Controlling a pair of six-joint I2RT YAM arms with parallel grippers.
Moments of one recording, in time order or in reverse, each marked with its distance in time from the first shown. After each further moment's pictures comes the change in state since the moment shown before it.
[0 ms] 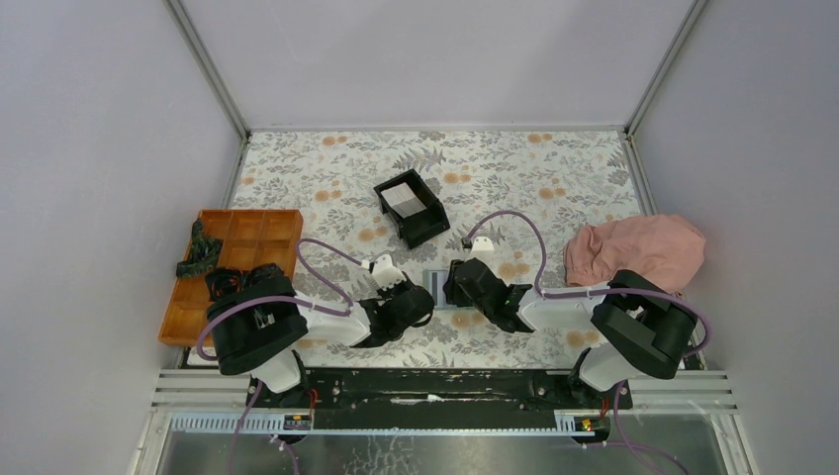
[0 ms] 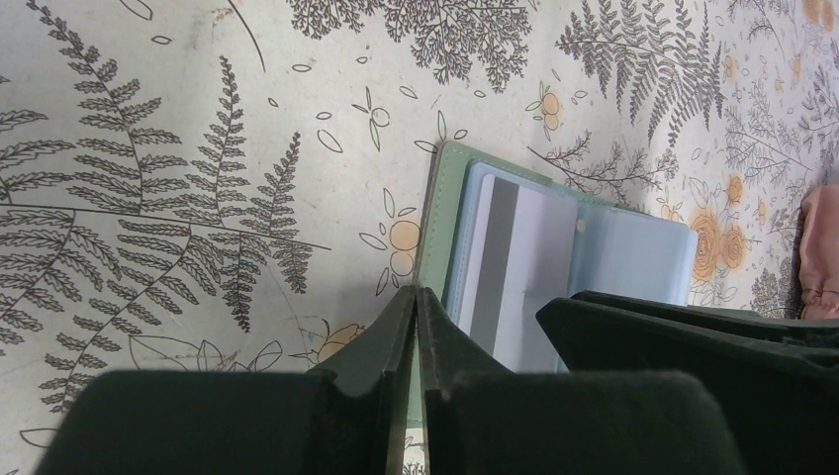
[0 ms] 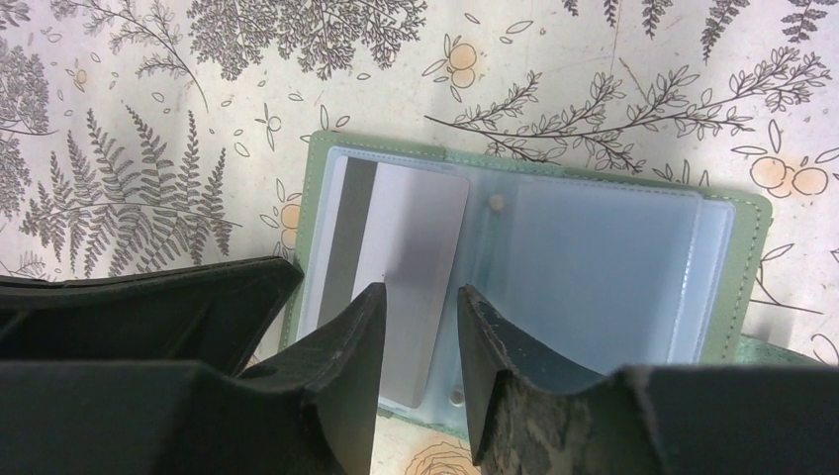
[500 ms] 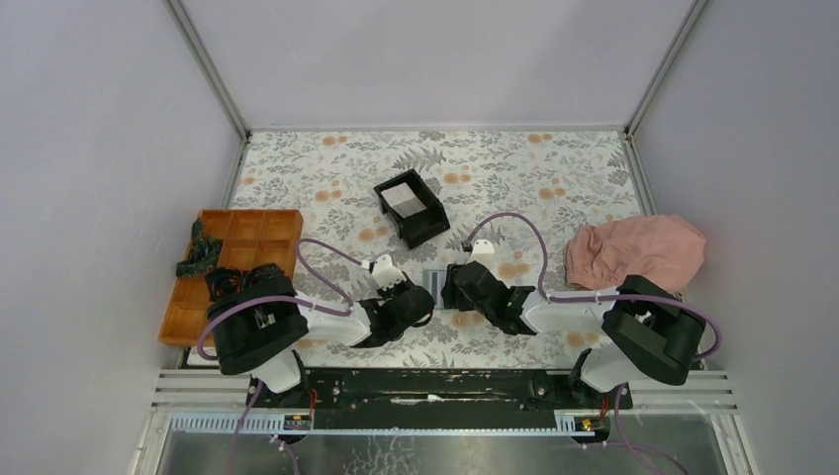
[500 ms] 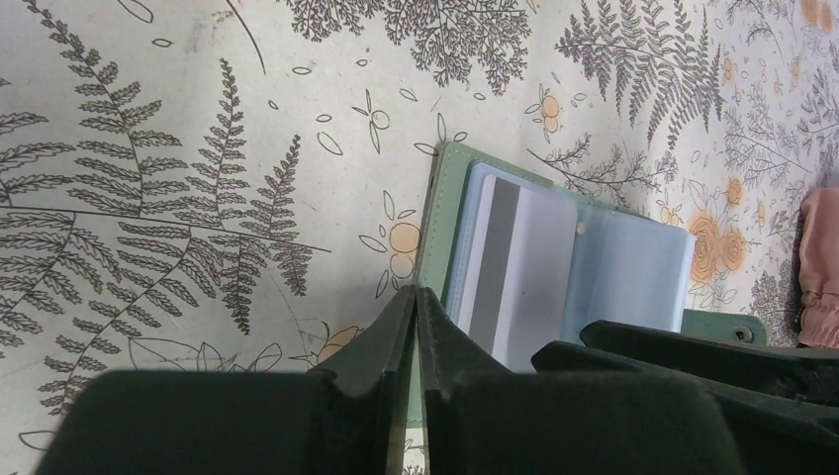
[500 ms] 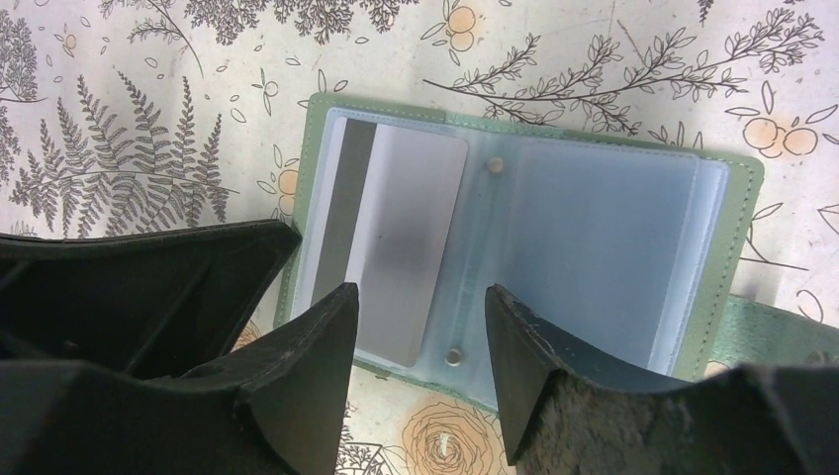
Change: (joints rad) left arm 0.000 0.002 0.000 0.005 -0.005 0.000; right arm 0.027 -0.049 0.000 -0.079 0.005 0.013
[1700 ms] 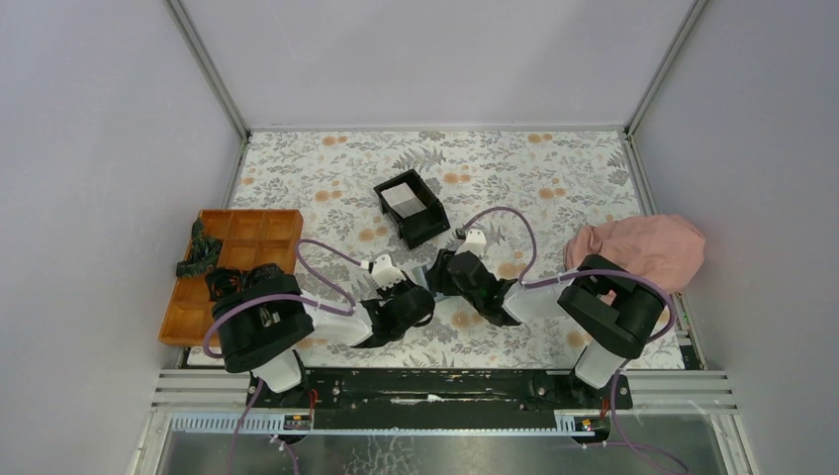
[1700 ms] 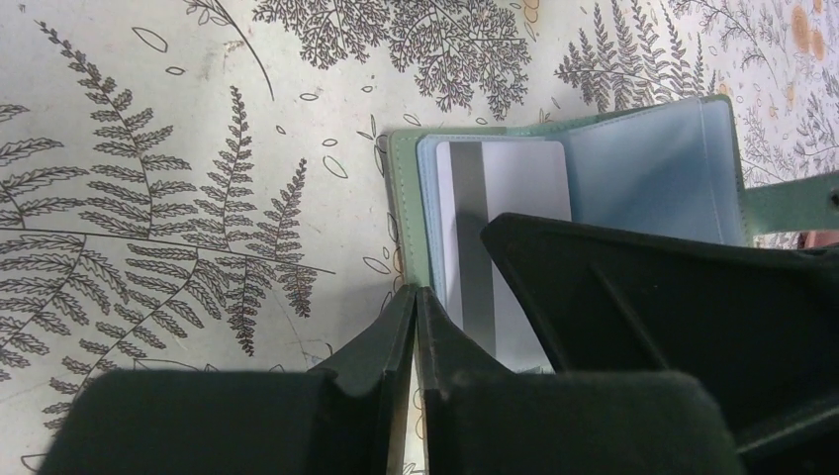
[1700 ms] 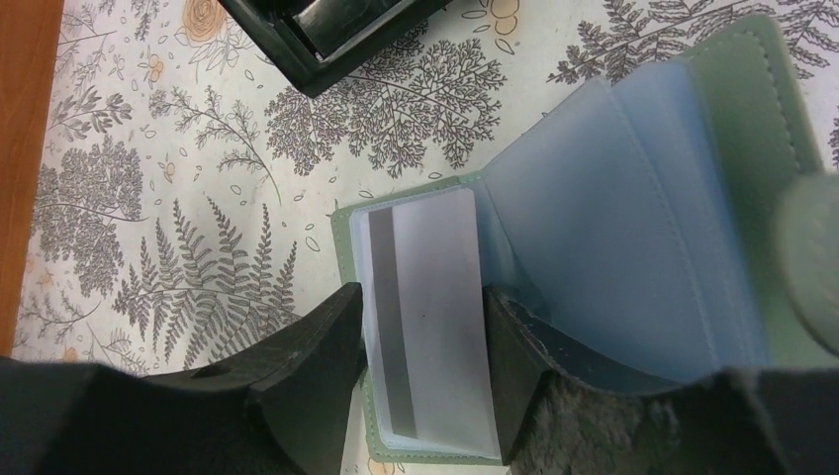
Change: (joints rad) left arm 0.000 0.036 0.002 0.034 -0.045 0.005; right arm -0.050 0.216 0.043 0.328 -0.044 0.042
